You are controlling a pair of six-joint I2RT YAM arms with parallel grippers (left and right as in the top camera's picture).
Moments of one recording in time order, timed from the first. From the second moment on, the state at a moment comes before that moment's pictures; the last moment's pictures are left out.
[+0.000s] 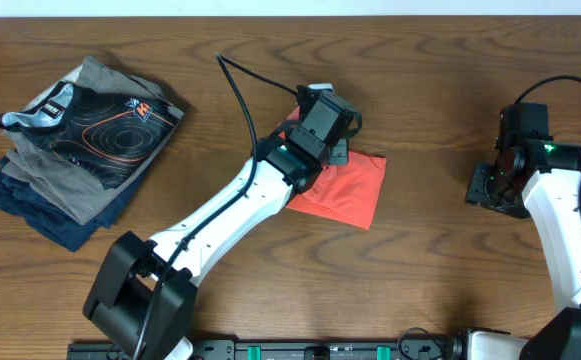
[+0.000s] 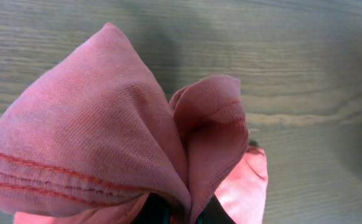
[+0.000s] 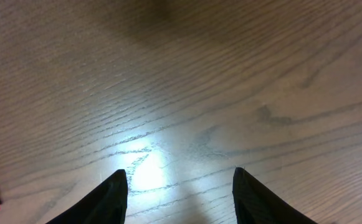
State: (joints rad) left arm -0.70 1.74 1.31 -0.45 -0.17 -0.63; right arm -0.10 1.46 1.10 -1.06 0.16 0.27
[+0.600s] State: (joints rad) left arm -0.81 1.80 1.32 -0.49 0.06 -0.53; right arm -0.10 1.46 1.10 -1.05 0.12 0.25
